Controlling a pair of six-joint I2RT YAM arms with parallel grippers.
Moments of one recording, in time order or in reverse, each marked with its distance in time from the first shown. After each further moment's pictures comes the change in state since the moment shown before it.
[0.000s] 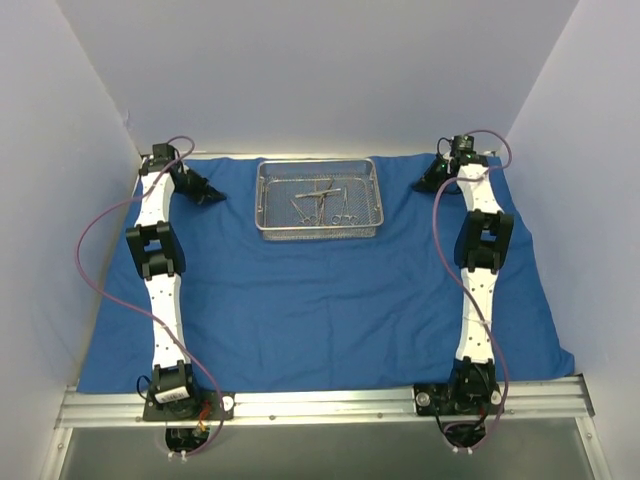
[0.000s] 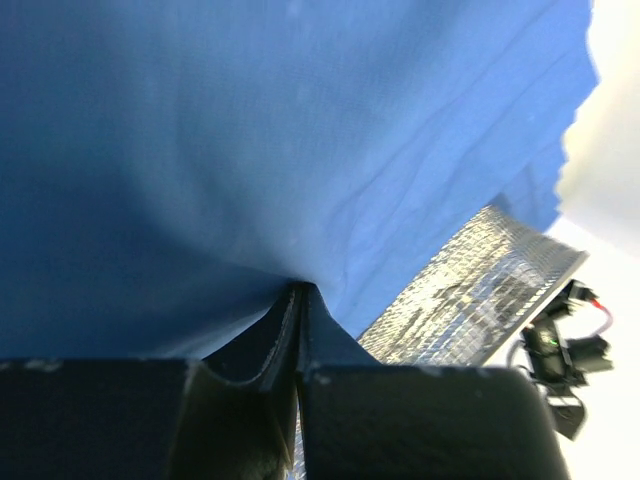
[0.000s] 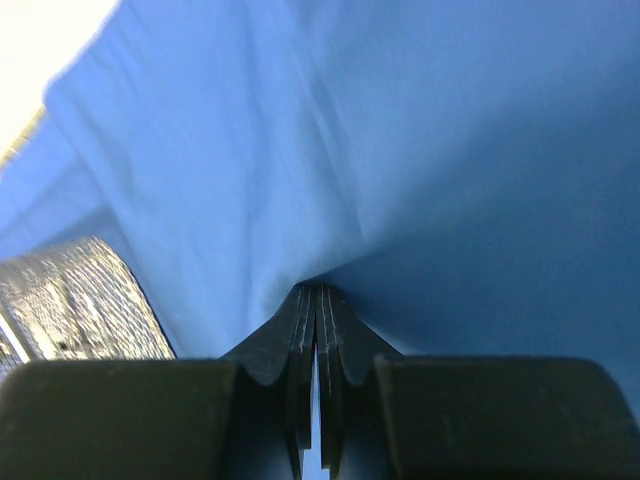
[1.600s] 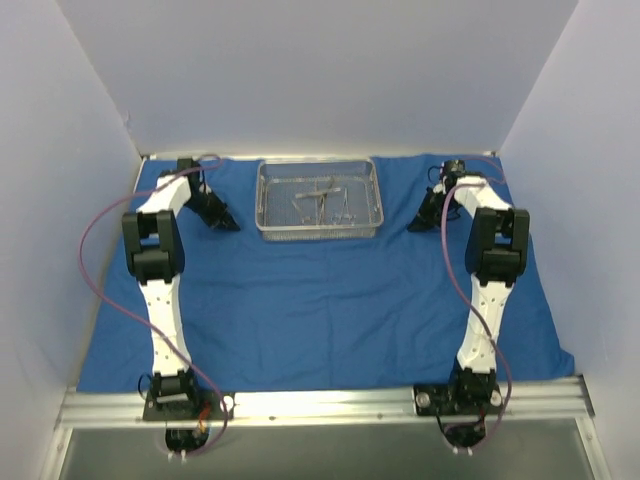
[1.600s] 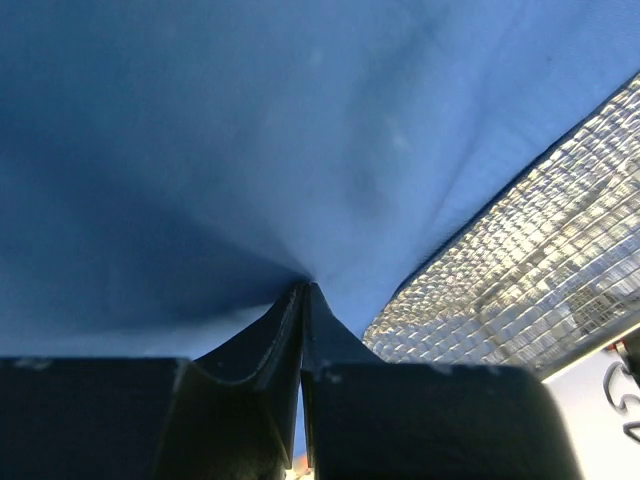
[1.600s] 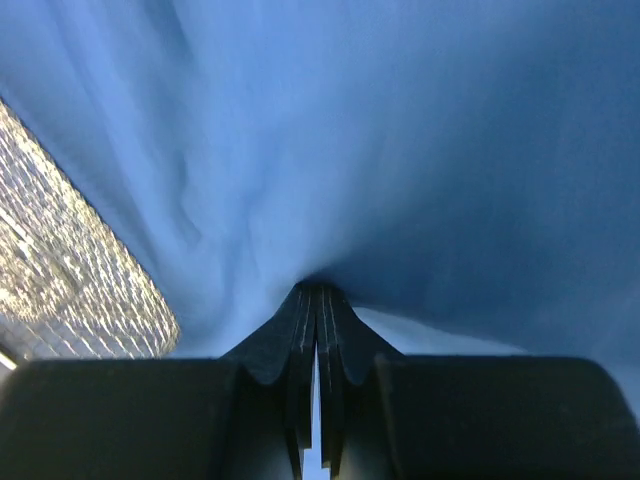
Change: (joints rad) left arm -0.116 -0.452 -0.751 0.093 -0.151 0.136; right arm 0.058 -0.433 -0.708 -0.020 0.025 -0.084
